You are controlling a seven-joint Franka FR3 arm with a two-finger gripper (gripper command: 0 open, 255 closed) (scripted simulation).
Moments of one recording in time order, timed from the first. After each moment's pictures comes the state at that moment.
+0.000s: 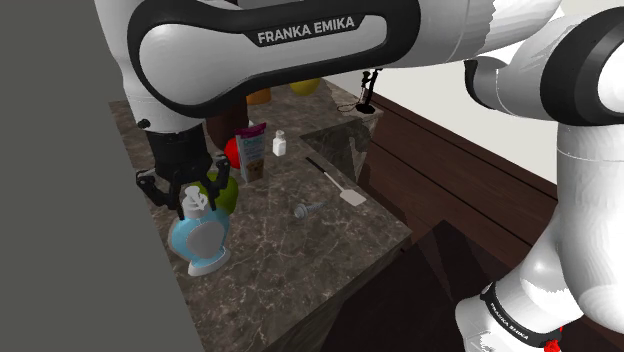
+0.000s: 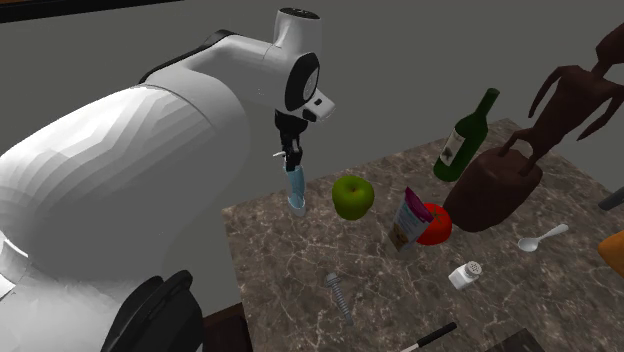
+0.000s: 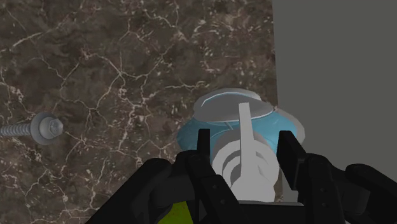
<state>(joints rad) 0.35 0.58 0.55 -1.35 -0.19 1.77 1.02</state>
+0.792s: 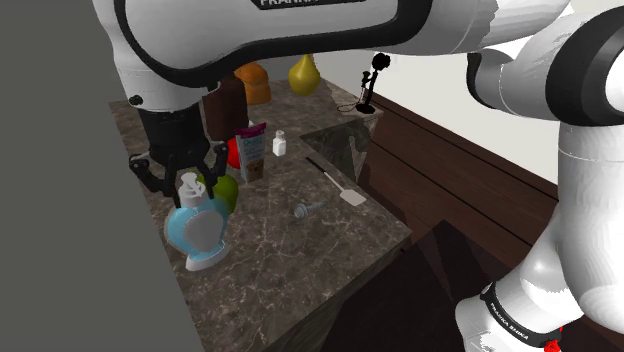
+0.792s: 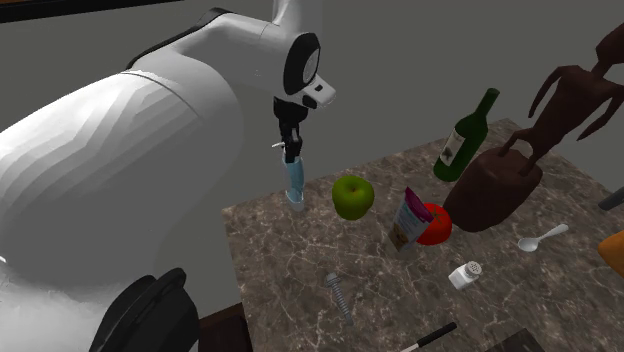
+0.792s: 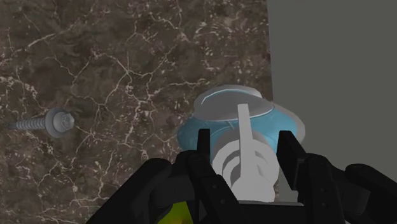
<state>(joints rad) 0.36 0.57 0.55 -1.28 -0.19 1.70 1.02</state>
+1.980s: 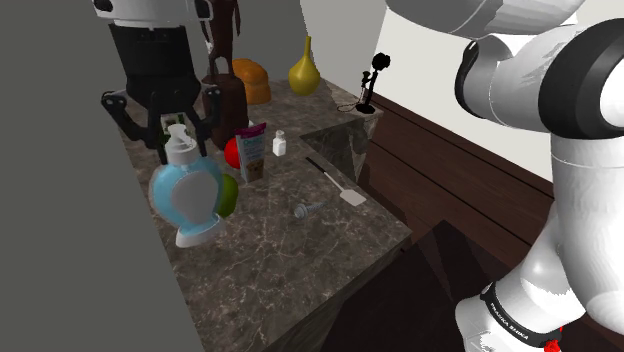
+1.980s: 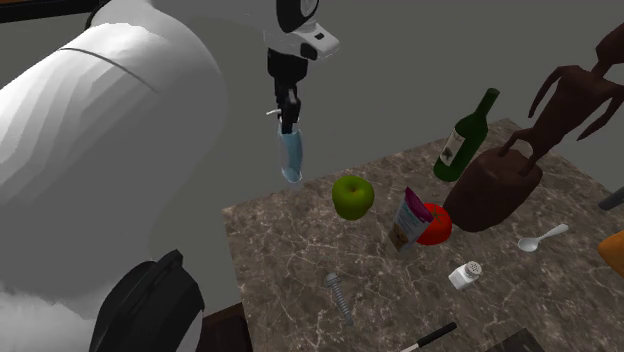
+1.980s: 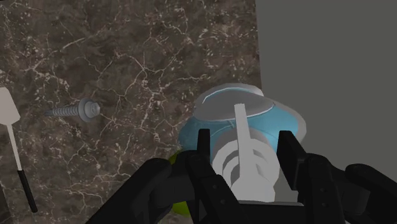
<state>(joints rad) 0.43 0.62 0.55 -0.95 -0.21 1.42 1.02</state>
